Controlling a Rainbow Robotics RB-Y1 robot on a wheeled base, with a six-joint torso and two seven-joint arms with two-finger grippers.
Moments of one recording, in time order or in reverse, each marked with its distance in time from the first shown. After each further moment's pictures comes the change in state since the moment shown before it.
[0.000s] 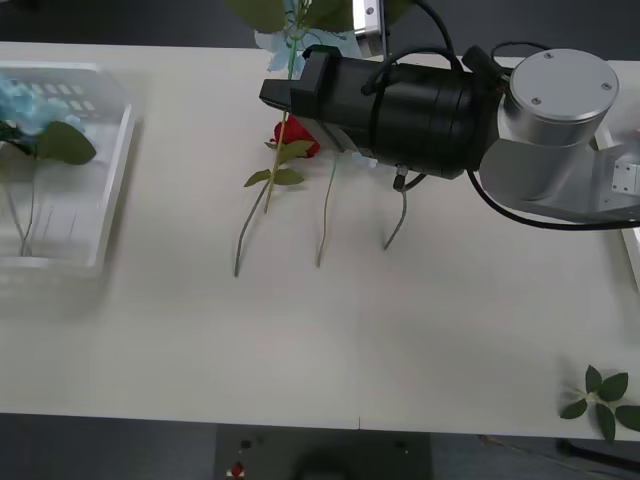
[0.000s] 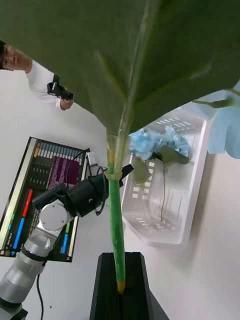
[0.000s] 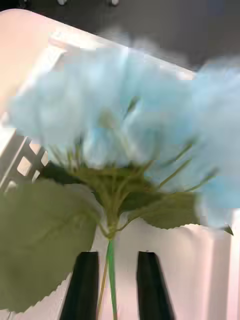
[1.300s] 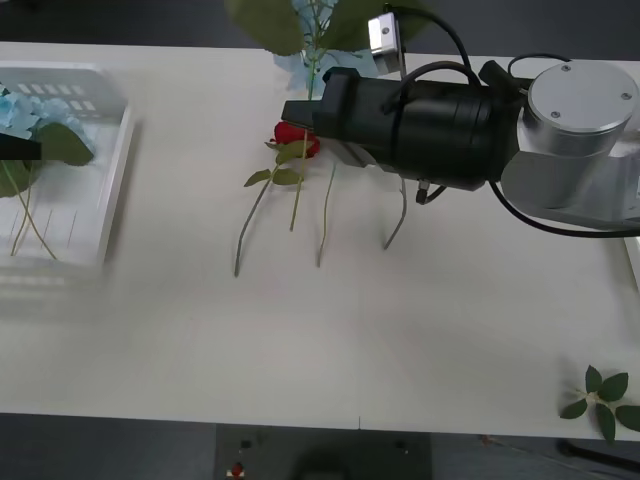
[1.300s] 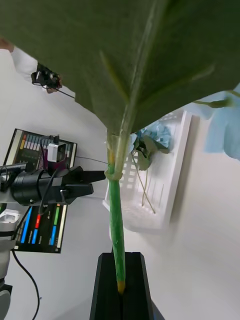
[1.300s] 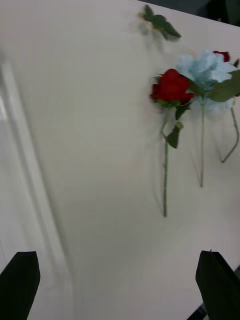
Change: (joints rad) right arm 0.000 -0.071 0.044 -0.026 0.018 0.025 0.000; left arm -0.059 -0.045 0.314 -0.092 0.423 0.899 -0.543
